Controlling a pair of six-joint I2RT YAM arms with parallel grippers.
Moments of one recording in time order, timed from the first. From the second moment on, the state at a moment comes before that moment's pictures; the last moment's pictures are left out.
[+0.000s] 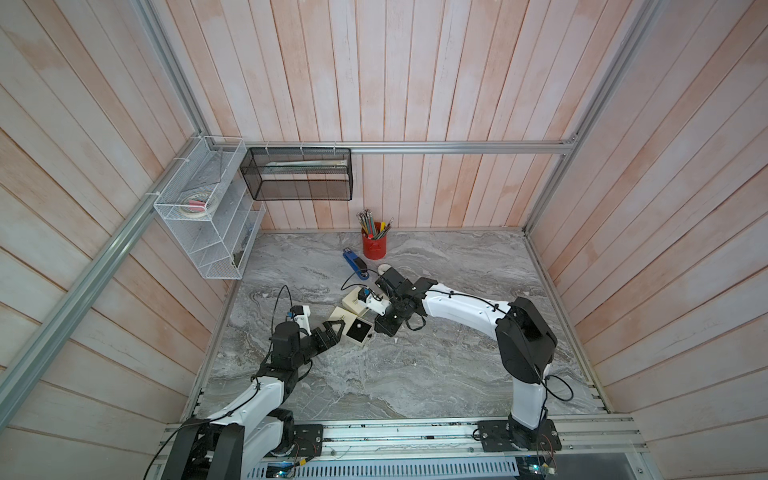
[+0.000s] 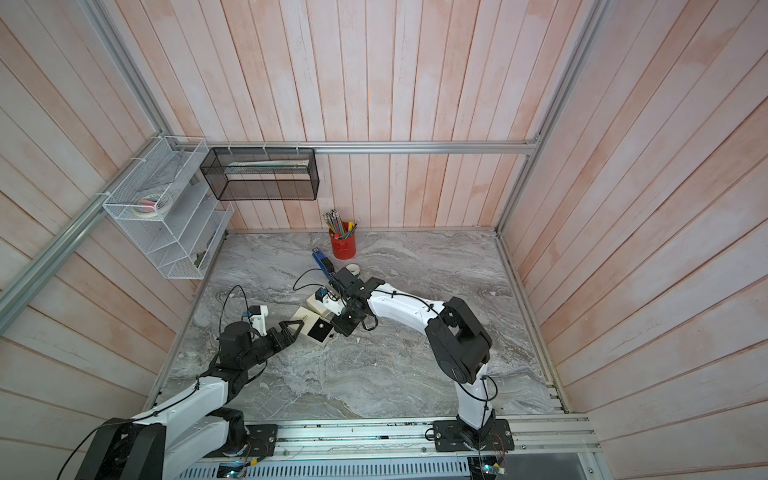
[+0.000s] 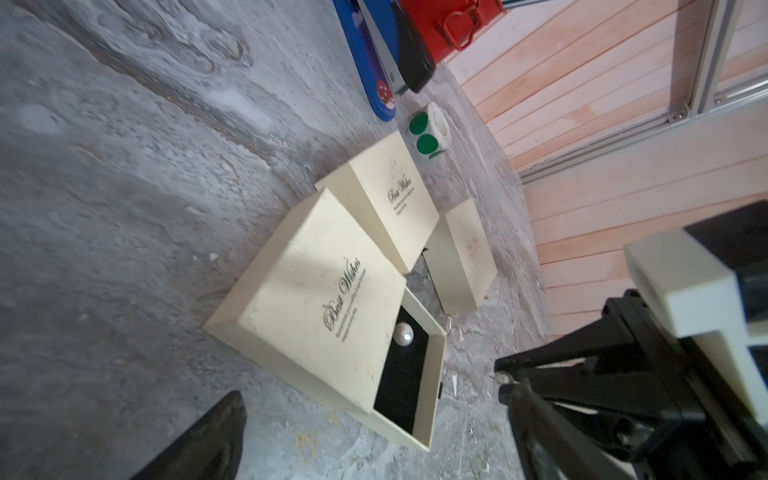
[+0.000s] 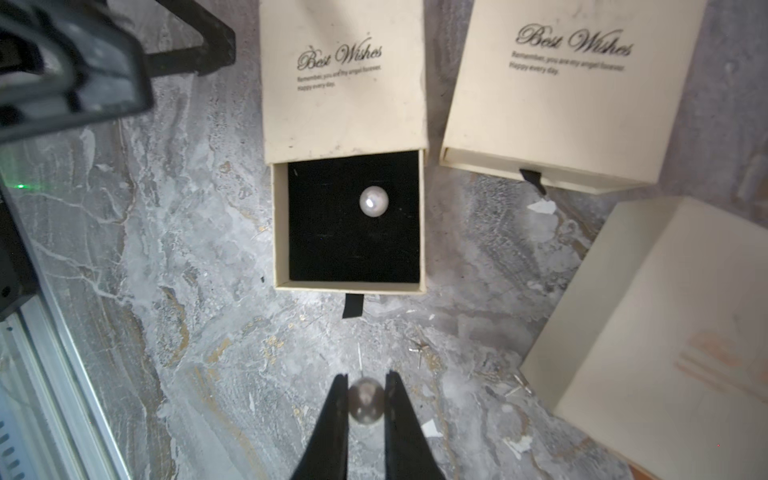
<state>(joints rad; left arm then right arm) -0.12 1.06 0.21 0.34 0.42 -0.71 0.87 1.95 1.49 -0.71 -0.26 -0.10</state>
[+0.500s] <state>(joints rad) -0.11 1.53 0.69 0.07 0.38 -0.43 0.87 1.93 1.48 -0.76 -0.17 -0.04</state>
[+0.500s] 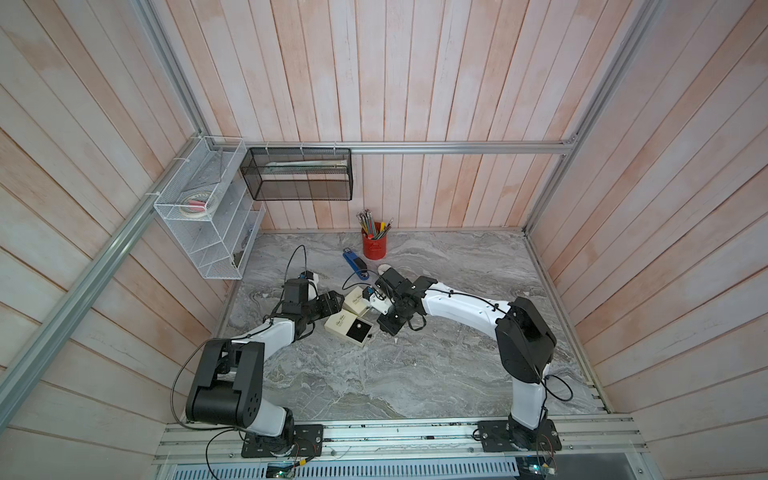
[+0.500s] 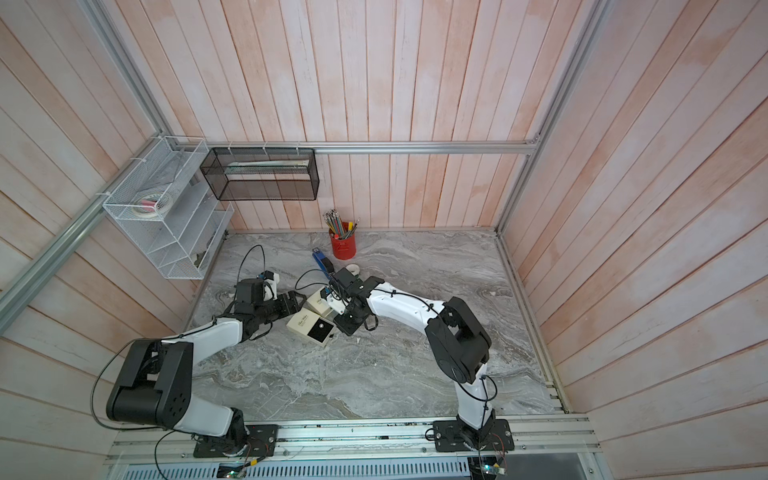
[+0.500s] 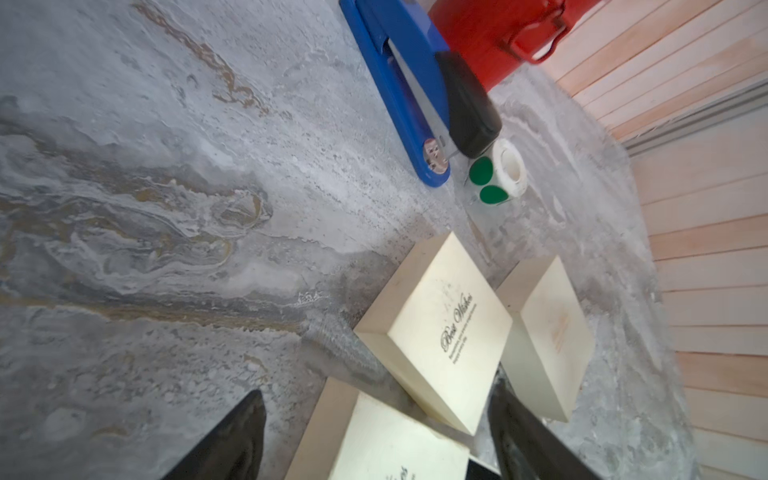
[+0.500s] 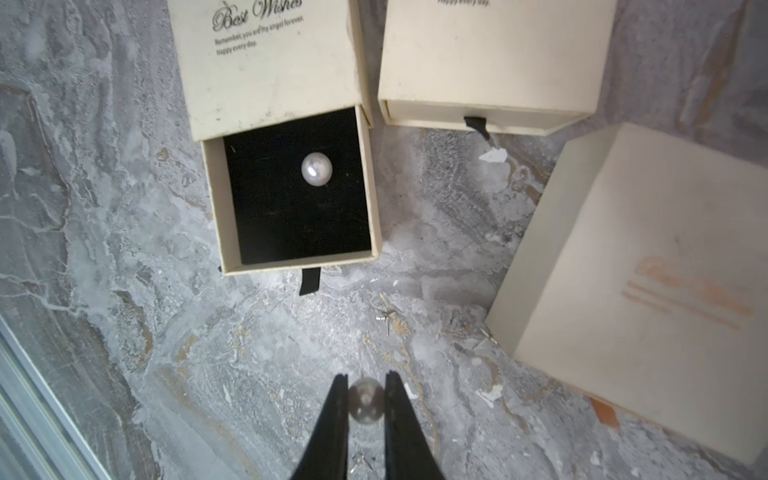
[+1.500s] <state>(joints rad) -0.22 1.64 0.81 -0.14 0.32 -0.26 0.87 1.91 1.43 -0.74 -0.15 -0.03</state>
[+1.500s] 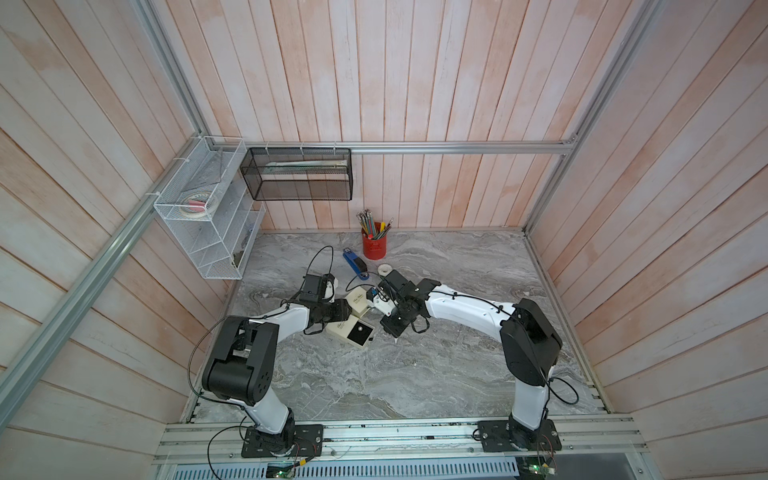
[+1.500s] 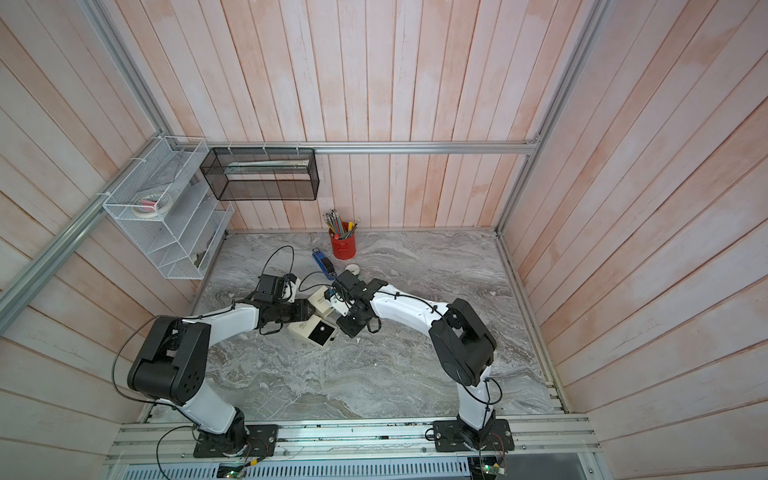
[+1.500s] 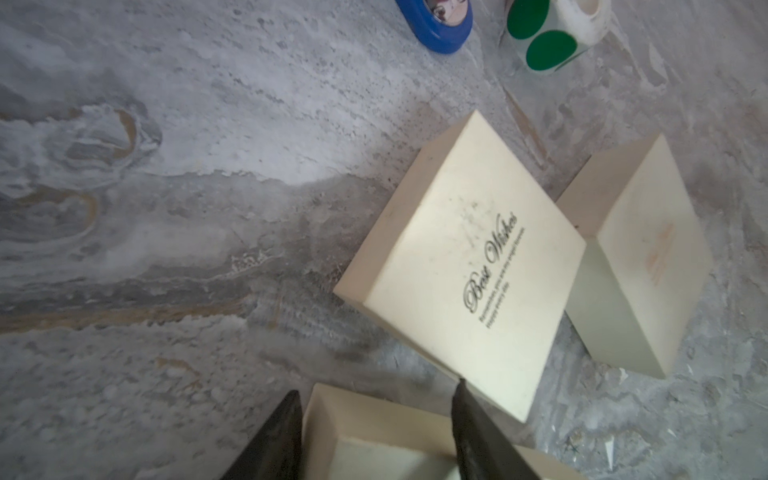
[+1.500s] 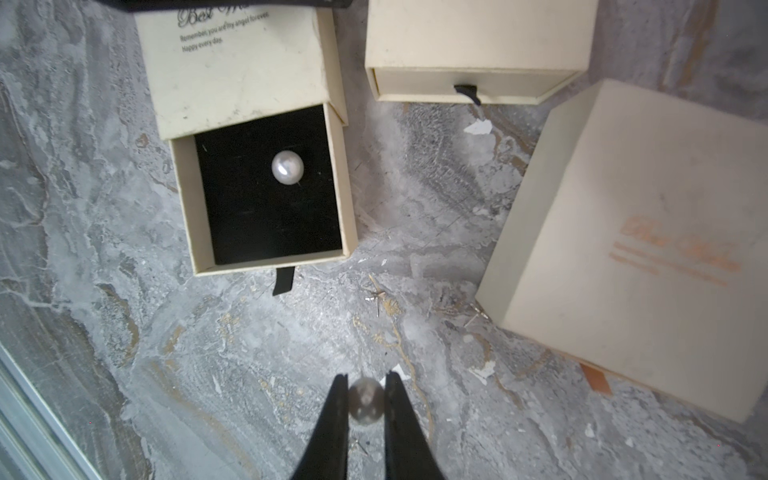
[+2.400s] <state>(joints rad) -0.30 1.39 0.55 -0.13 0.46 -0.44 0.91 1.88 1.43 -0.81 -0.14 0.00</state>
